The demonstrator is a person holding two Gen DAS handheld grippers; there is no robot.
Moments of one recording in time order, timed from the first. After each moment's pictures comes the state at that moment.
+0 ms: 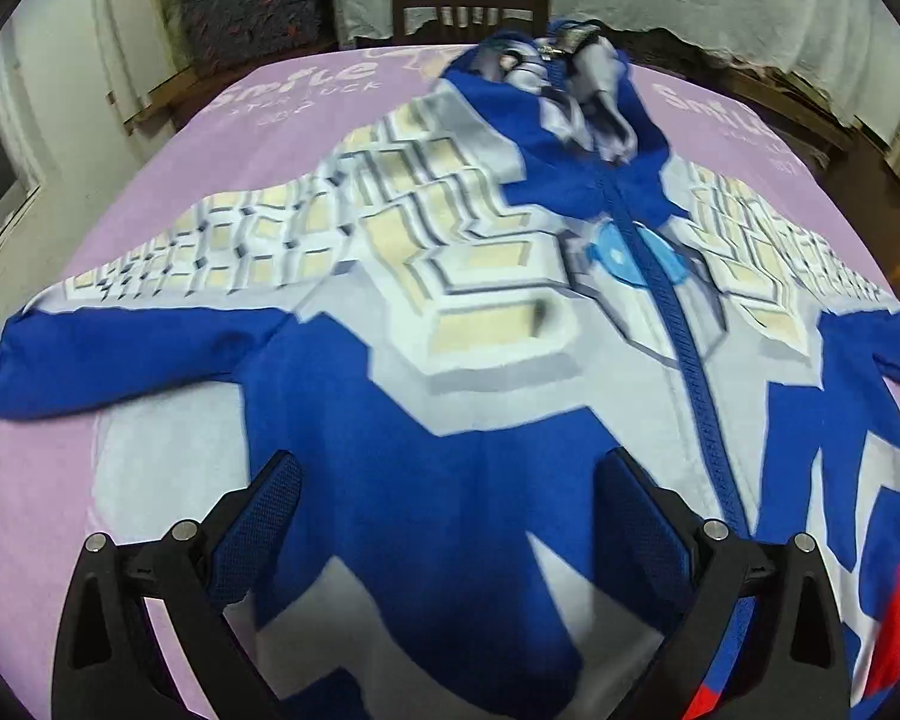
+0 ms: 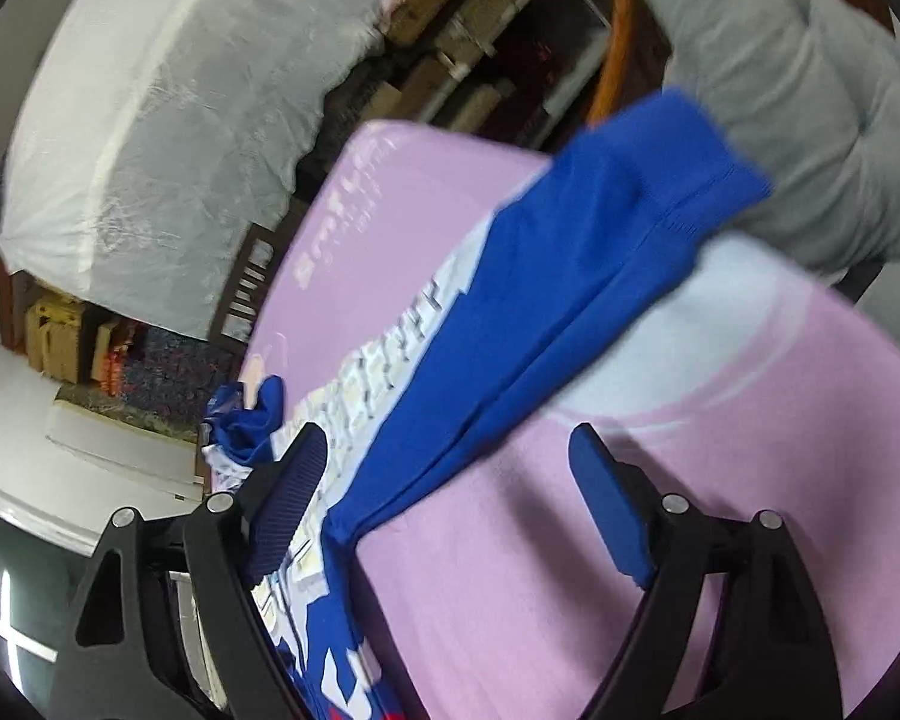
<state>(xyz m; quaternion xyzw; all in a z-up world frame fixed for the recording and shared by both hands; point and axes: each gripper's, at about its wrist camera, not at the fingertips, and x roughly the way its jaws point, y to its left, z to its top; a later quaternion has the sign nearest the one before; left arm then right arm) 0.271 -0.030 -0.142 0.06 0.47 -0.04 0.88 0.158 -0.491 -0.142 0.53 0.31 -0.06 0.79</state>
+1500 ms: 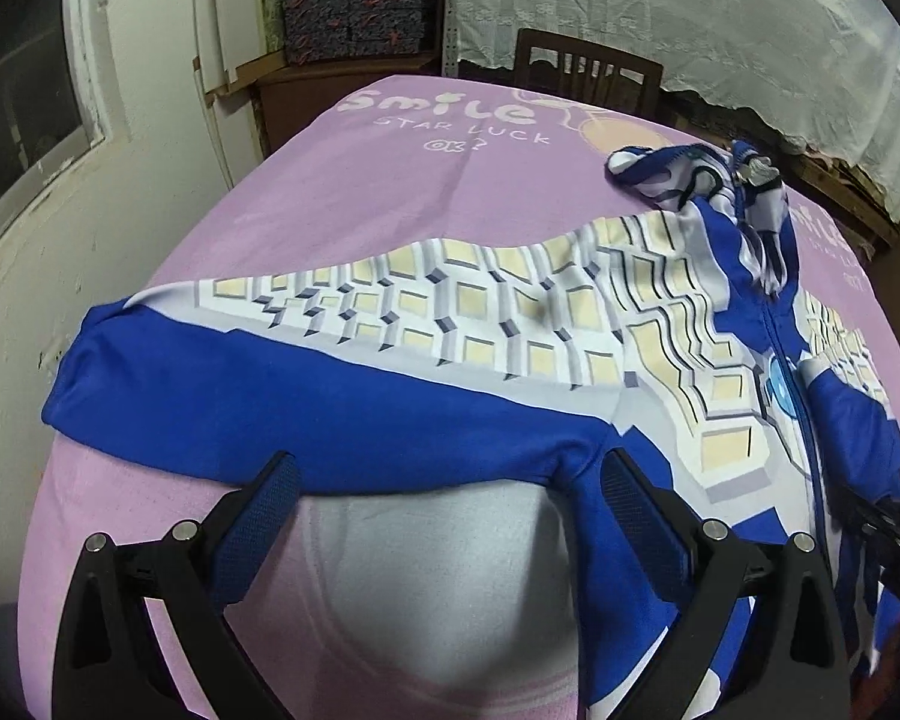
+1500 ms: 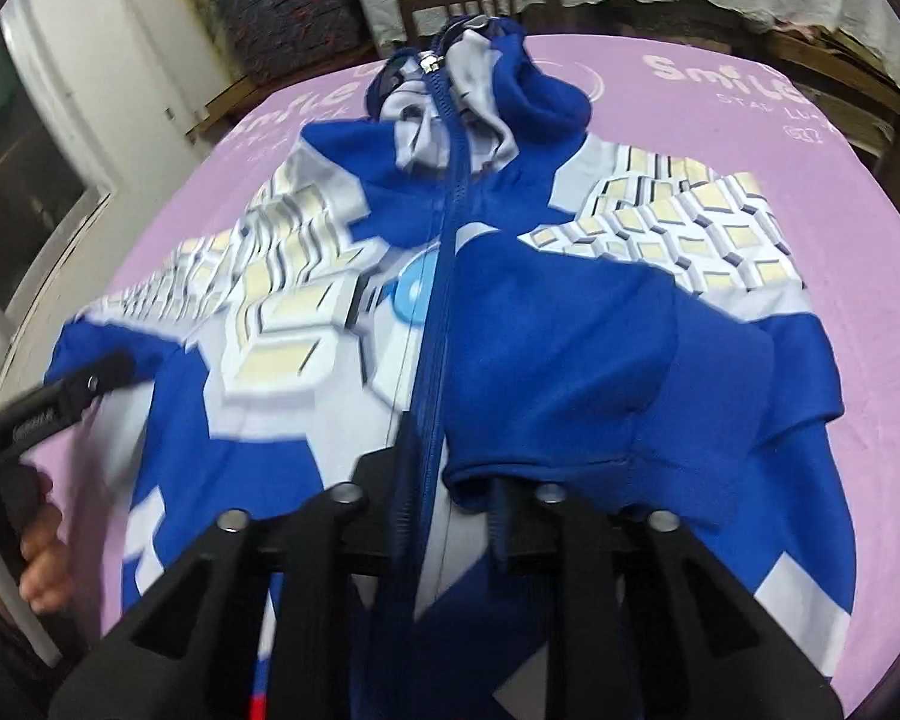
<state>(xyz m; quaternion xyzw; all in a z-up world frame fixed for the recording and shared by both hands) 0.296 0.086 -0.105 0.00 0.44 0.01 0.90 0.263 -0.167 -0.101 0.10 0.44 0.11 0.88</state>
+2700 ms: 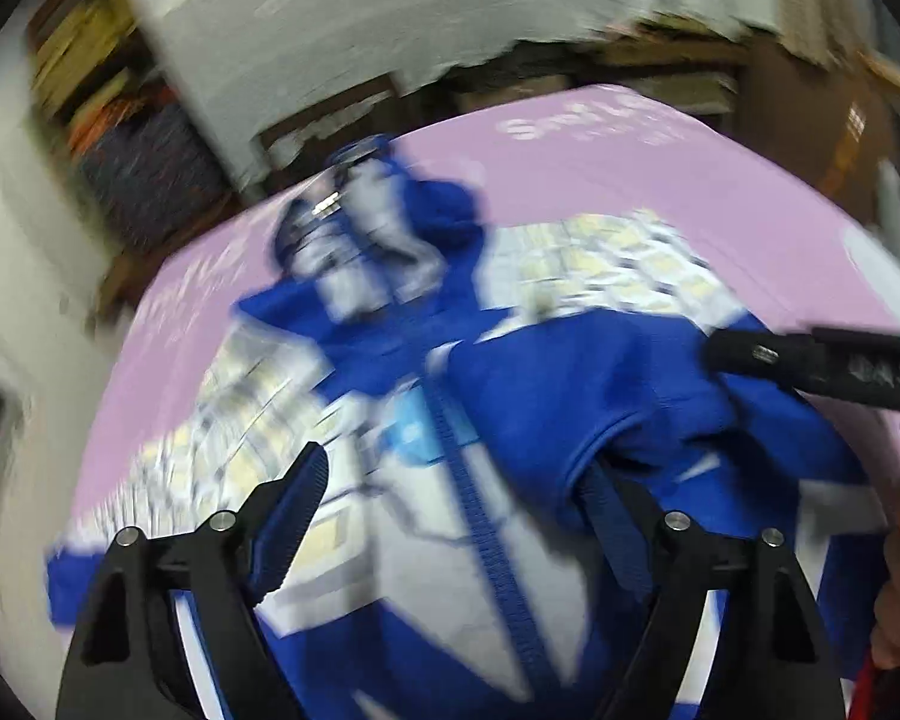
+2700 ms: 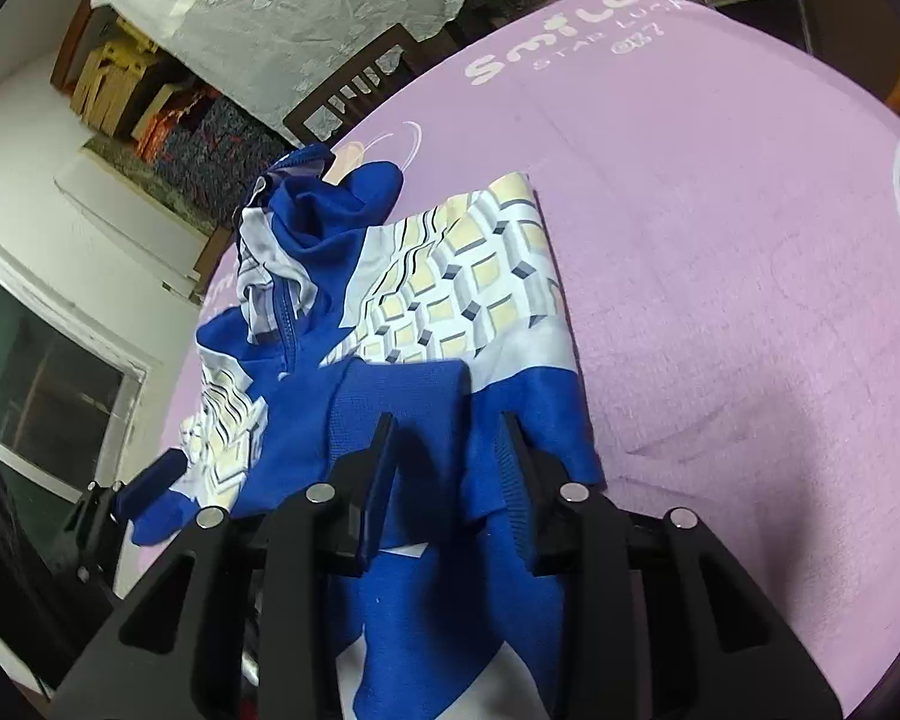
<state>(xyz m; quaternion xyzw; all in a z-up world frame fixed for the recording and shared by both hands) 0.282 -0.138 -0.104 0.18 0.39 -0.10 0.90 0.276 -0.317 -0.131 0.32 0.39 0.09 0.86</state>
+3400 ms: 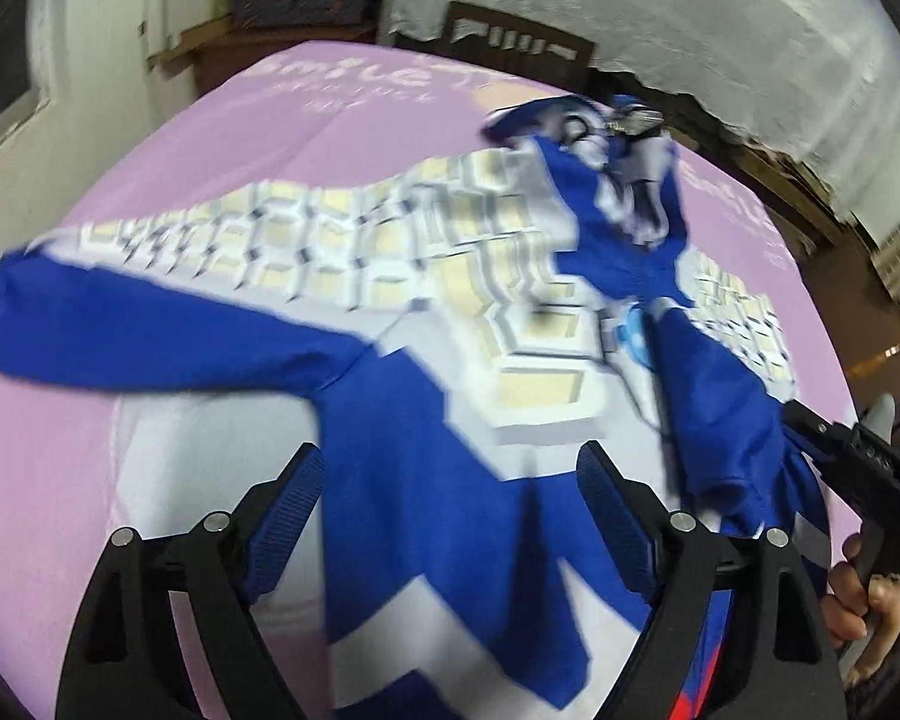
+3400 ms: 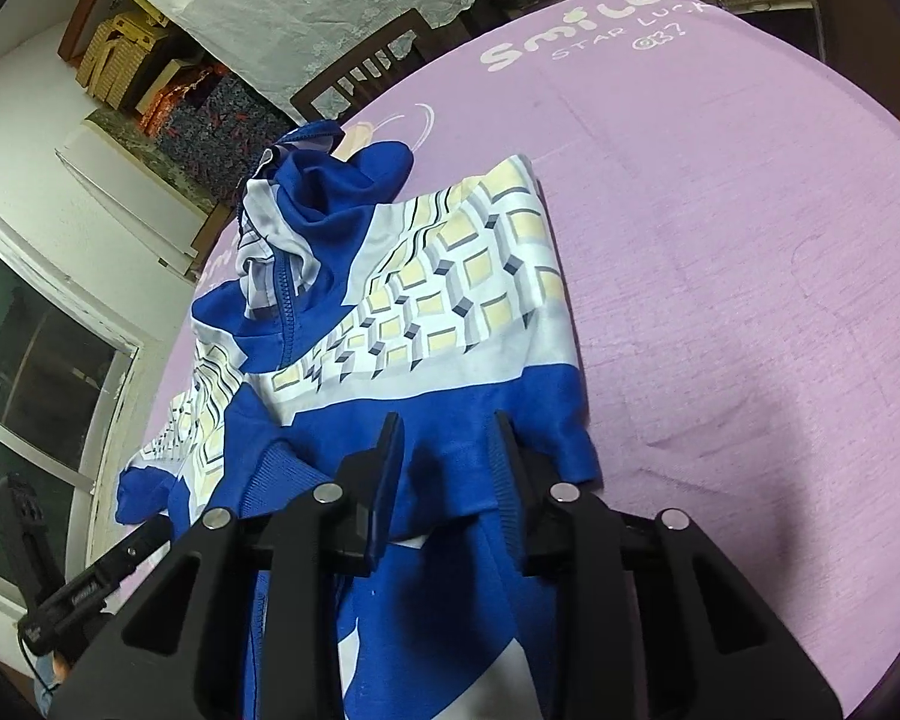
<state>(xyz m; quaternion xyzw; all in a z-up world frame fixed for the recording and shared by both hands) 0.280 0.013 -0.114 -0.07 0.47 -0.05 0.88 0.278 -0.307 -0.134 0.30 0.40 0.10 0.86</state>
